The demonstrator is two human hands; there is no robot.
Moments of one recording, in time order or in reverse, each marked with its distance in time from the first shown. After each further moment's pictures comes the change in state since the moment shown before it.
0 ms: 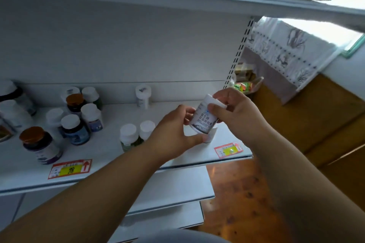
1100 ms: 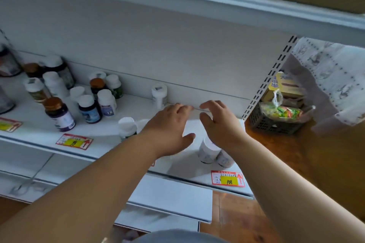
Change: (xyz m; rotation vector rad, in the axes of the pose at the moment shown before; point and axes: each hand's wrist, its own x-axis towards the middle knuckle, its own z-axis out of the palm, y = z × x) left_hand 0.040 0.002 0.023 0.590 0.105 -0.137; right_hand 0.078 0.050 0.018 -0.425 -0.295 -0.277
